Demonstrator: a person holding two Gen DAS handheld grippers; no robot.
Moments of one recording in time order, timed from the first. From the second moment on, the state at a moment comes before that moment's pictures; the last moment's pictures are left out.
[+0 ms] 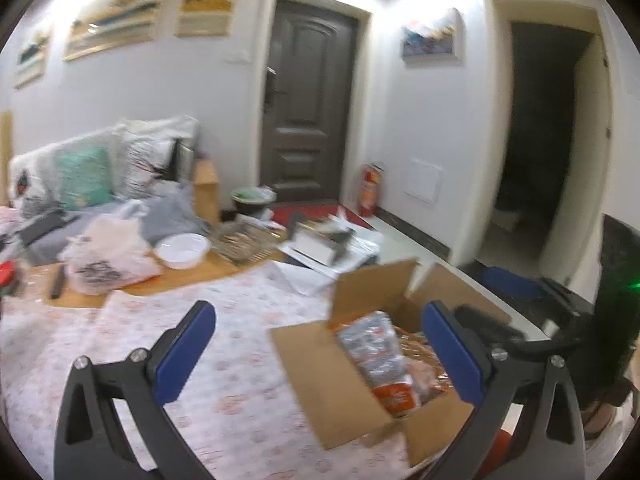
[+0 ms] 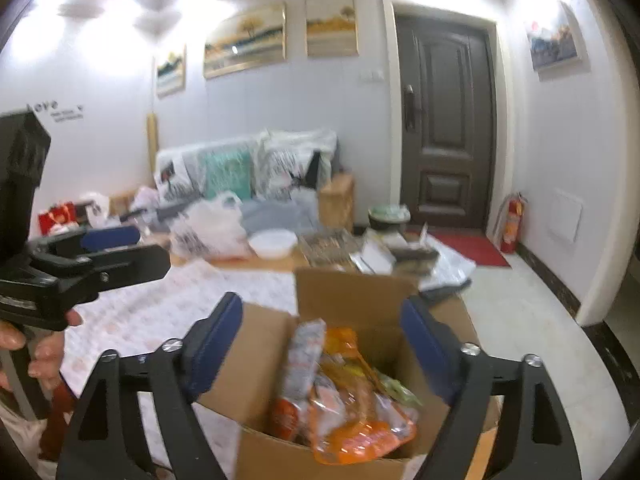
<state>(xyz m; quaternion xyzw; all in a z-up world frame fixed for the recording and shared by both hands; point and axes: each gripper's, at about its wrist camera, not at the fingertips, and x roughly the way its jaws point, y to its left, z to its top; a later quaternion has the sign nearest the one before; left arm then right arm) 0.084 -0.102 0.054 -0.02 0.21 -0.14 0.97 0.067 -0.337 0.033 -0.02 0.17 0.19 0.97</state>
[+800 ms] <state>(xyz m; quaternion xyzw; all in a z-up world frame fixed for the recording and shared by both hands) 0.063 -0.067 0.010 -0.02 0.21 -0.03 0.98 0.040 -0.316 0.005 0.00 0.14 0.24 0.96</state>
